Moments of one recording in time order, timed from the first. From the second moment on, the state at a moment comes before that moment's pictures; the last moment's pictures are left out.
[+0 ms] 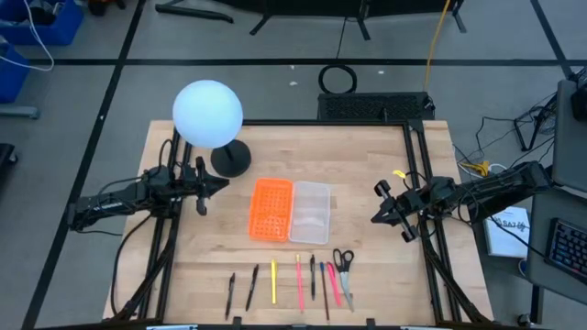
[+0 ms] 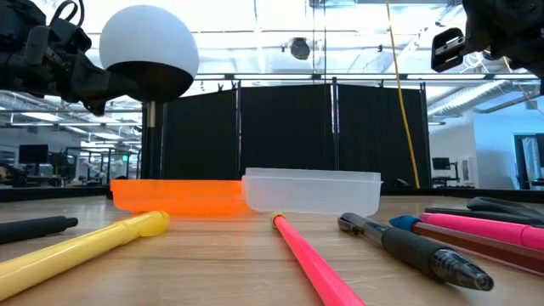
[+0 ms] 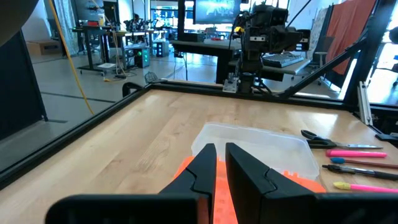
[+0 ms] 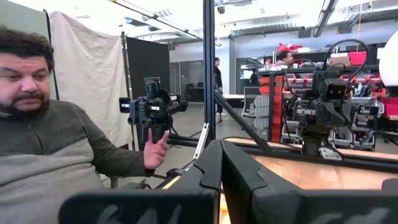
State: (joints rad) left arm 0.22 0.01 0.05 -0.08 0.08 -0.06; right arm 0.15 0.53 0.01 0.76 -0.29 0.09
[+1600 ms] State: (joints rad) left arm 0.22 0.05 0.05 -0.04 0.03 -0.03; right arm 0.43 1.07 0.79 -0.22 0.20 0.37
